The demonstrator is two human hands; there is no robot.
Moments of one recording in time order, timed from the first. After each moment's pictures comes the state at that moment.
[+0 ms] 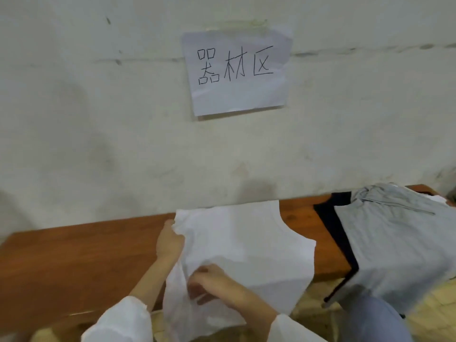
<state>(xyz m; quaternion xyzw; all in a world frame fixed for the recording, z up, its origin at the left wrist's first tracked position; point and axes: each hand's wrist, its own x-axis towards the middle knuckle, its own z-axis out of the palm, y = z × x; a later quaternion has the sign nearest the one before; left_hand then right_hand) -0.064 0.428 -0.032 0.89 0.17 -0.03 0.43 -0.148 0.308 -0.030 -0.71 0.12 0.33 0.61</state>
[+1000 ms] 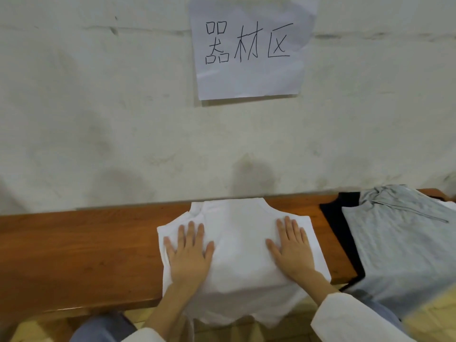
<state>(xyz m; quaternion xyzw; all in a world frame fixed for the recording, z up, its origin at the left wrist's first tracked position) -0.091 0.392 -0.102 0.99 -0.02 -0.03 0.10 -0.104 0.130 -0.092 -0.99 0.06 0.07 0.07</state>
